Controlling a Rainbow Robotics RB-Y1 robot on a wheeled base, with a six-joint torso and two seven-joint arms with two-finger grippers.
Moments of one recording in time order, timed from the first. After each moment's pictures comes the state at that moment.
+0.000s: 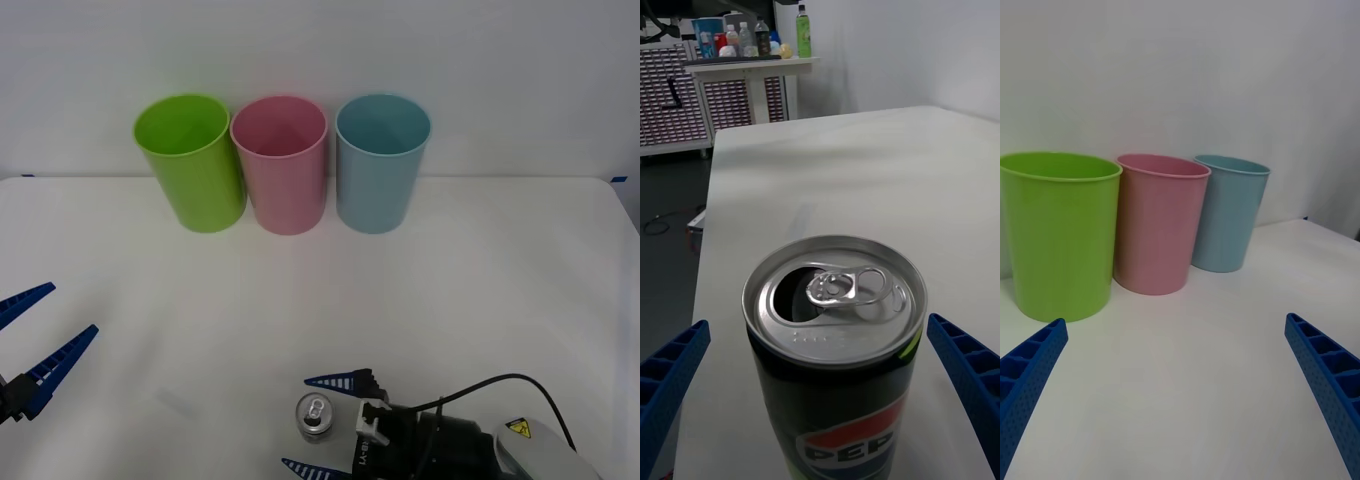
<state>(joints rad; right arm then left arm) 0.06 -0.34 0.47 -1.42 1.21 -0.89 0.47 0.35 0.40 0.52 -1.66 -0.96 -1.22 0.00</state>
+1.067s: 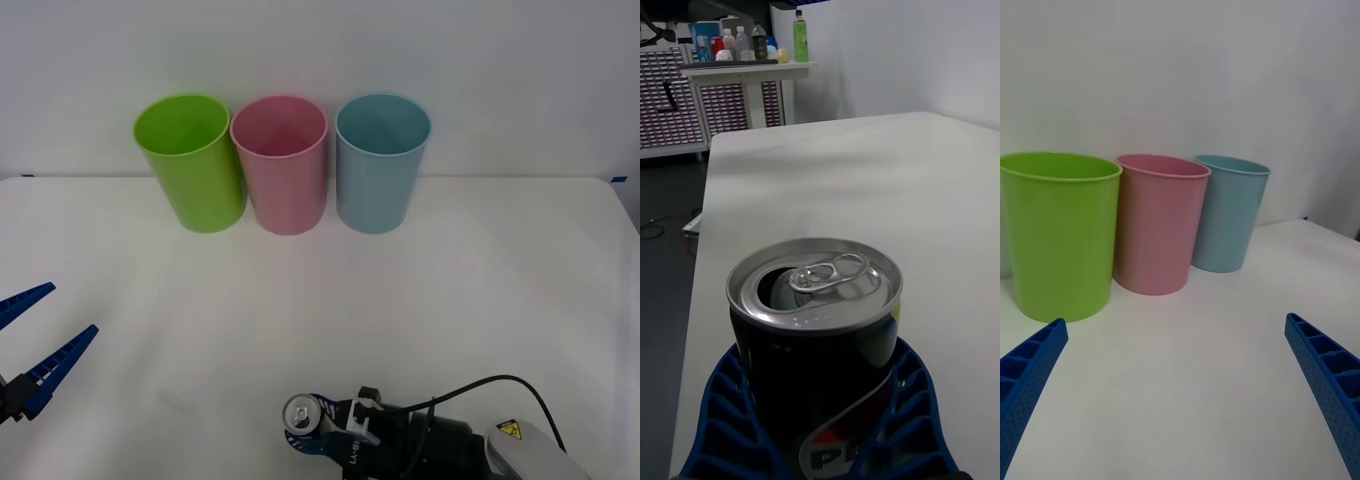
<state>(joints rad) 0.06 -0.32 0.48 -1.42 1.21 -0.87 0.48 0.35 0.40 0.52 -1.66 -0.96 -1.22 0.00</state>
